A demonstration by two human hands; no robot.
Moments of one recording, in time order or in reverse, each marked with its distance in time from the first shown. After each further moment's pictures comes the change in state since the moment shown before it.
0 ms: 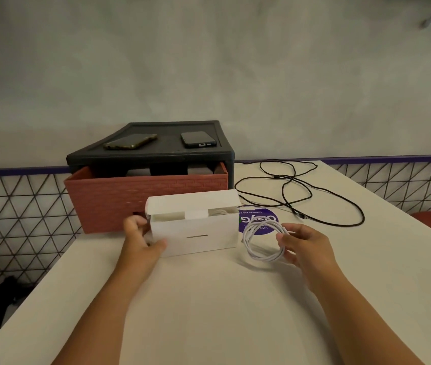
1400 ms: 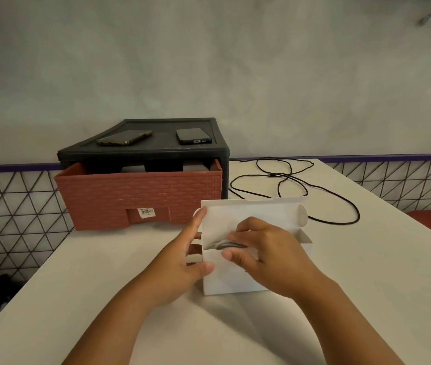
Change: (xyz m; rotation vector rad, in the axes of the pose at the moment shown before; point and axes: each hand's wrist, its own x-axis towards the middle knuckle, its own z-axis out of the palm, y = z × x) left_hand -0.048 0.041 0.031 0.054 -0.570 0.127; right_hand -0.056 -0.037 0.029 -1.015 -0.440 -0.834
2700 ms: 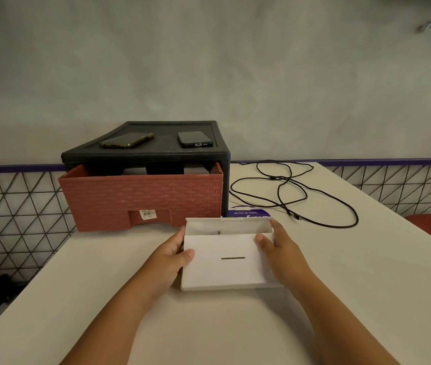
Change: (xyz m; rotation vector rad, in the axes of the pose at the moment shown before) left_hand 0.005 -0.019 -0.009 -0.210 0.063 -0.171; right_hand 0.002 0.047 0.029 0.433 0.082 0.646
